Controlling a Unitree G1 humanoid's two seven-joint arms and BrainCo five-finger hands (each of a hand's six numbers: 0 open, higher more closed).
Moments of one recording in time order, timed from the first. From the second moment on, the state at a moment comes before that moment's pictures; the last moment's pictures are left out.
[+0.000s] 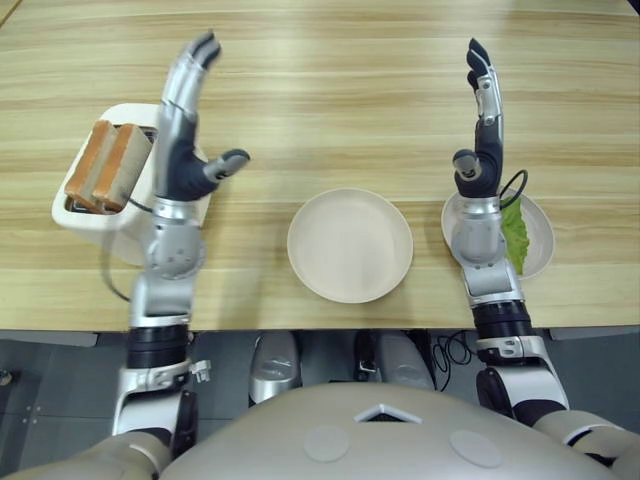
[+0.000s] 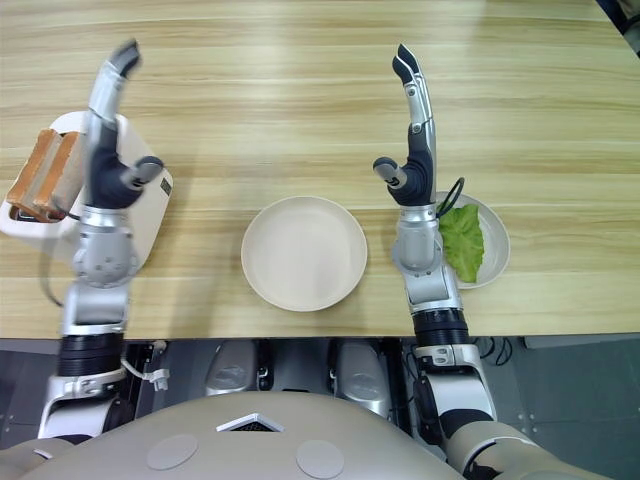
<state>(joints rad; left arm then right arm) -0.10 0.43 0.20 -0.31 0.52 -0.40 0.09 -0.23 -0.20 0.01 0.22 -0.42 -0.73 -0.34</state>
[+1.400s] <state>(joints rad) -0.01 1.01 0.21 0.37 0.61 -0.20 0.00 -0.15 -0.22 -0.06 0.17 -0.44 -0.71 -0.39</state>
